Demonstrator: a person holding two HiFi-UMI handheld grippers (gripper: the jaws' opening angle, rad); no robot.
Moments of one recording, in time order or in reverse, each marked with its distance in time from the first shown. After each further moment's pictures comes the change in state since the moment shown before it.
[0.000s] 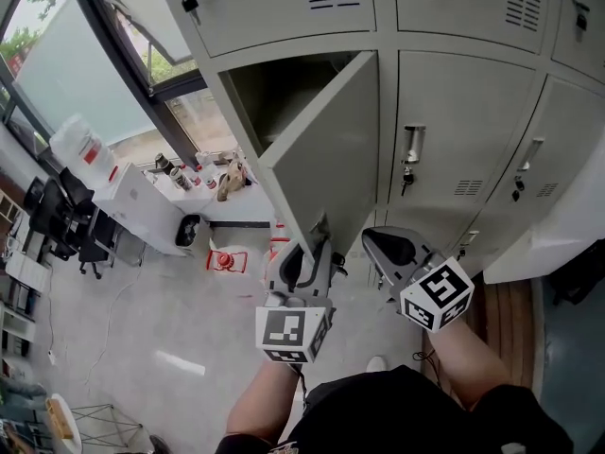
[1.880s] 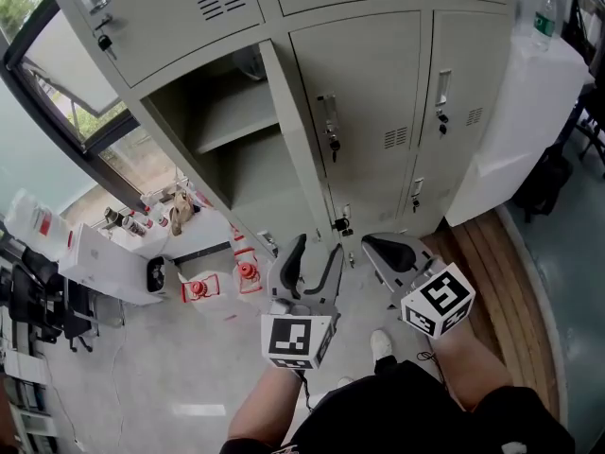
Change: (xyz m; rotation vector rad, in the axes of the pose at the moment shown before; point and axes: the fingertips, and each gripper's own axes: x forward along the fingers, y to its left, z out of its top) left arm -0.041 -0.101 -0.007 0.021 -0.014 -0.381; right arm -0.112 0.040 -0.022 0.055 0.009 -0.343
